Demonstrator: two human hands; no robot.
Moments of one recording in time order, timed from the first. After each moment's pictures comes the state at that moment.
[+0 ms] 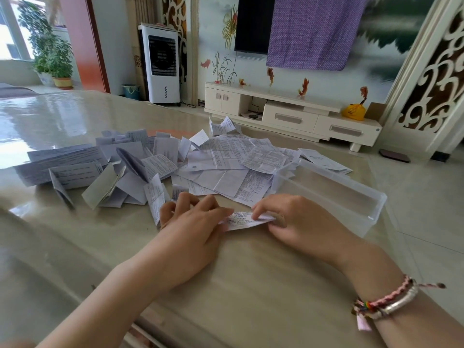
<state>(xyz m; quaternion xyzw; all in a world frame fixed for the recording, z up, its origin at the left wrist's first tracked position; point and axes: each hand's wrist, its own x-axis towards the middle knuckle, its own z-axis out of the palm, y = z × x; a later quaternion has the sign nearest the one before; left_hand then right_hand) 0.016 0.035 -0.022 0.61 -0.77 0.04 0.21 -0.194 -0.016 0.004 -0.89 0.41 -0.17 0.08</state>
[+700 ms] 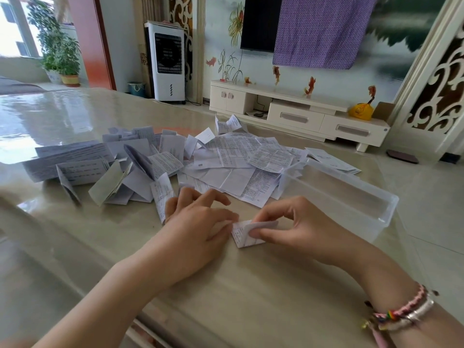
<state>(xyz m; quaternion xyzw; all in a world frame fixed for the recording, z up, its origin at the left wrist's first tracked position) 0.026 0.033 -0.024 0.58 -0.77 0.02 0.24 -0.181 -0.003 0.012 -0.85 0.36 -0.23 0.32</state>
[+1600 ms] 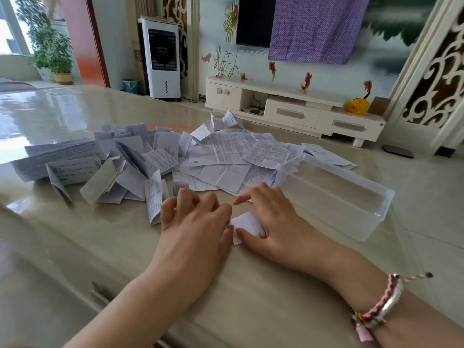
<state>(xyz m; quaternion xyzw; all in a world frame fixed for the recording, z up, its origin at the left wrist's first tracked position) 0.005 0.046 -0.033 0.62 -0.72 0.15 0.26 -0.165 -0.008 -0.015 -0.90 0.37 -0.20 0.08</state>
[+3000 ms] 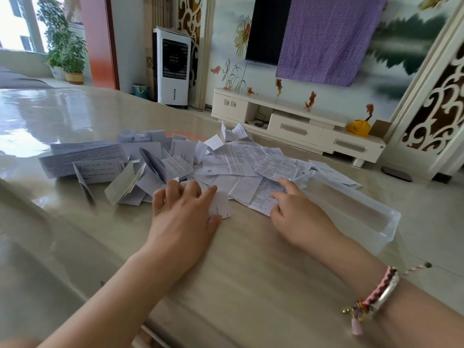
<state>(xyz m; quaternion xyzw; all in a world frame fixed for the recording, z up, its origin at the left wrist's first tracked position) 0.043 0.026 -0.023 0.69 -0.67 0.12 0.26 -0.152 -0.030 0.010 -0.80 0.58 -0.11 0.04</state>
